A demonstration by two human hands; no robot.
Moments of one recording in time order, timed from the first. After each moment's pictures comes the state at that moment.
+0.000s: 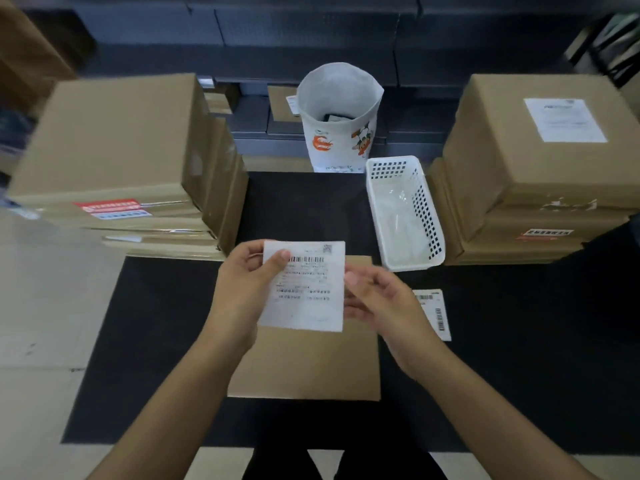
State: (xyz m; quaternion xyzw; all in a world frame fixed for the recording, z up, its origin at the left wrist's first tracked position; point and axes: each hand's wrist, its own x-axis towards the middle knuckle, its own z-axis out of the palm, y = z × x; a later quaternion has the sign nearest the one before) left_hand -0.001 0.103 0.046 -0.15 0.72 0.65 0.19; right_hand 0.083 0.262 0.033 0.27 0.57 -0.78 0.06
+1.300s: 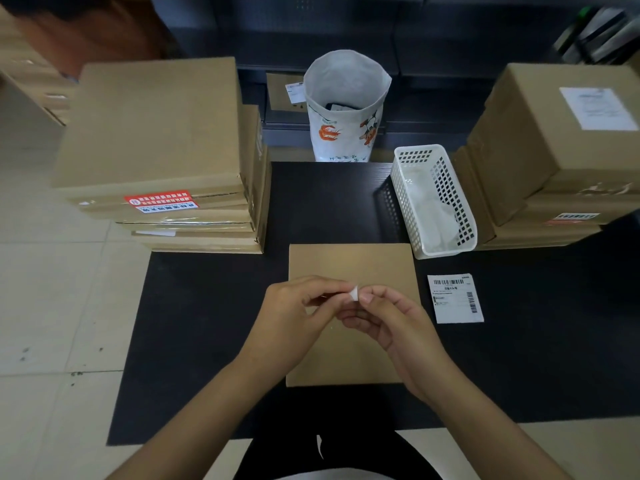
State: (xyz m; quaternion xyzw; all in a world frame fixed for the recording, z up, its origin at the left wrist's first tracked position) left_hand 0.001 0.016 0.028 0.30 0.78 0.53 0.11; right_hand 0.077 0.154 0.036 0.29 0.49 -0.82 0.01
